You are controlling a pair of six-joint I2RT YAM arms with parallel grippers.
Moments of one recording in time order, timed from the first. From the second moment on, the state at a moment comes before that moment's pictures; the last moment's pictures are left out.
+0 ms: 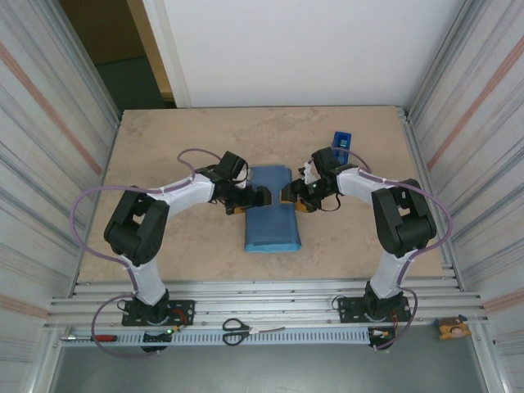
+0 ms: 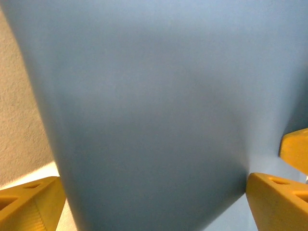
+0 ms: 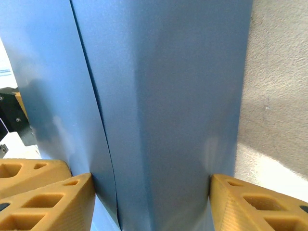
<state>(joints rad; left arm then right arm) -0.56 1.81 1.16 -0.45 0.41 -0.60 0.36 1.81 1.09 -0.46 -0.66 0.55</state>
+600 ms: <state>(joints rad) -0.56 1.81 1.16 -0.44 0.42 -0.60 0.28 1.80 1.24 -0.56 -0.59 0.56</state>
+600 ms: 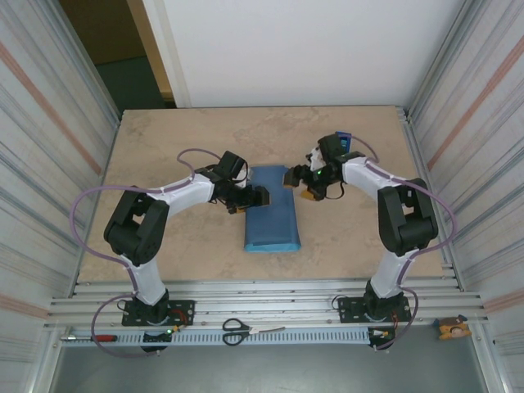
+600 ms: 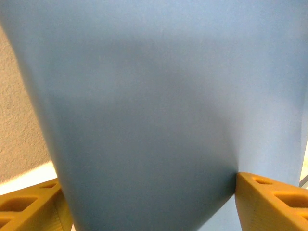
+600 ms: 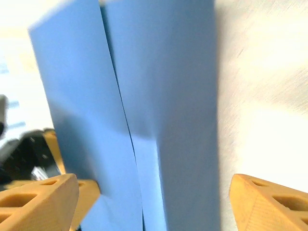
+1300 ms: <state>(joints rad) -0.56 1.82 1.16 -0.45 0.41 -0.60 -0.13 1.91 1.46 -0.56 -0.56 0.57</state>
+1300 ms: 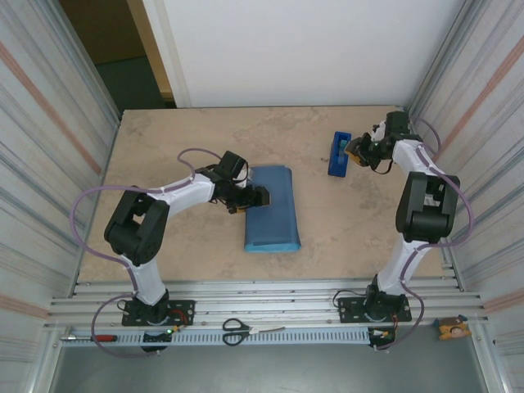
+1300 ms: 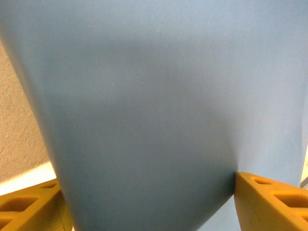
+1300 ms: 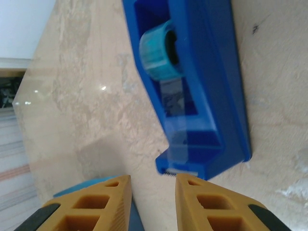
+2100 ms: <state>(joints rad) -0.58 1.83 1.17 -0.42 0.42 -0.59 -0.15 2.10 1.57 -0.58 -0.66 0.57</state>
